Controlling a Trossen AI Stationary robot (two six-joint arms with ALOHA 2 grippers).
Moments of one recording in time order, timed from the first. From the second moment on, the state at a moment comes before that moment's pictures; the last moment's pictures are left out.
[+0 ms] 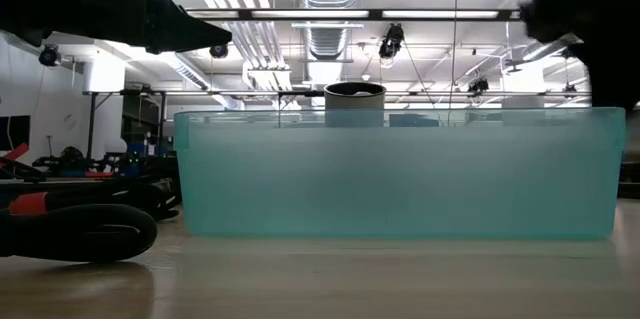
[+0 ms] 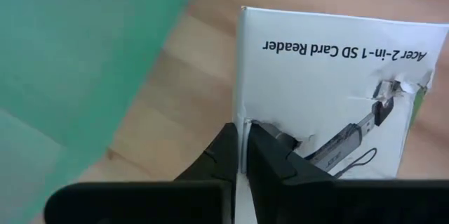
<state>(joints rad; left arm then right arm) -0.16 0.94 0.25 0.67 -0.45 0.30 0.58 1.49 0.96 -0.98 0.27 1.67</state>
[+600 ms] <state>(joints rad) -0.16 0.94 0.25 0.73 -0.45 0.30 0.20 1.49 1.31 -1.00 0.41 0.51</state>
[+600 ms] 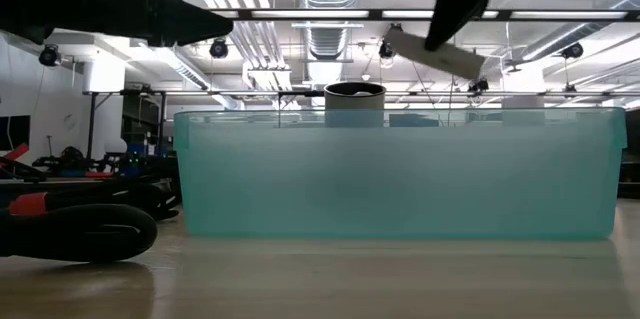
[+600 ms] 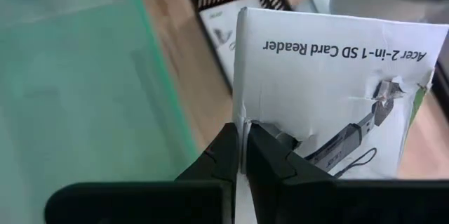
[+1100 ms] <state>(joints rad) -0.16 0.94 0.25 0.75 -0.45 0.29 -0.07 1.64 1.30 -0.79 0.03 0.07</state>
